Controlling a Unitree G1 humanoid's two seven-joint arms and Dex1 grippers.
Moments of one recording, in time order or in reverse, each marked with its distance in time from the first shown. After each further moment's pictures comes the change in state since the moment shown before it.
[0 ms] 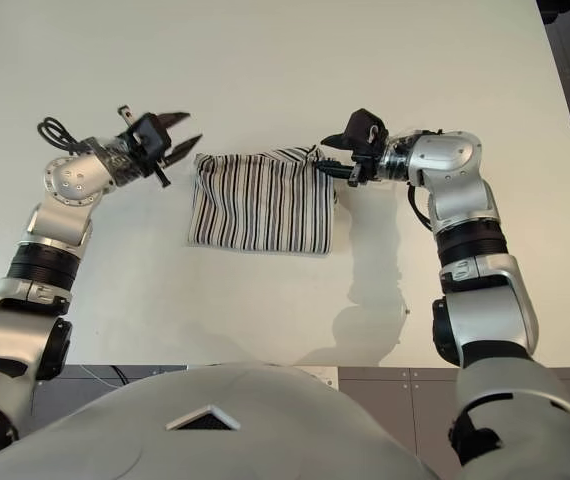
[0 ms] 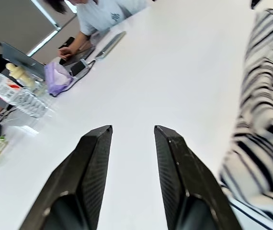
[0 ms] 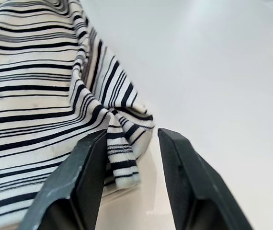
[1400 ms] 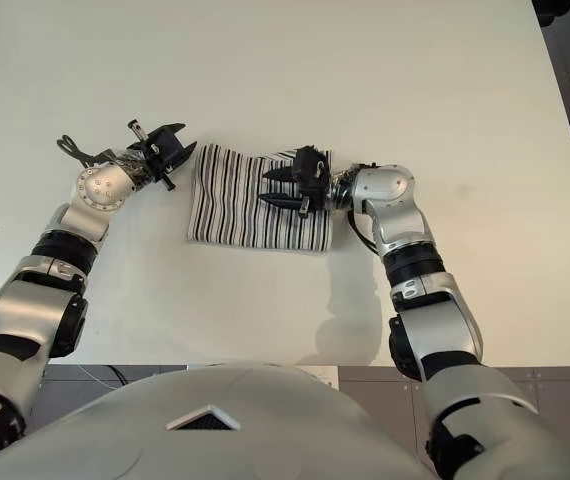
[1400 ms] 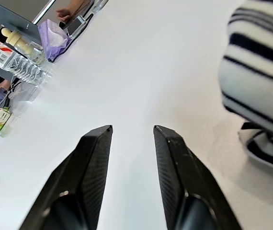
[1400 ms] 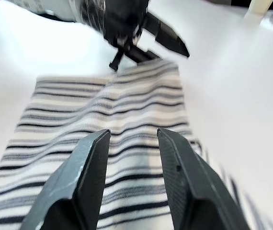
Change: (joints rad) left arm -0.112 -0.065 -0.068 0.426 0.207 -0.151 0.214; right arm 0.088 0.195 0.009 -0.148 0.086 -0.015 0.131
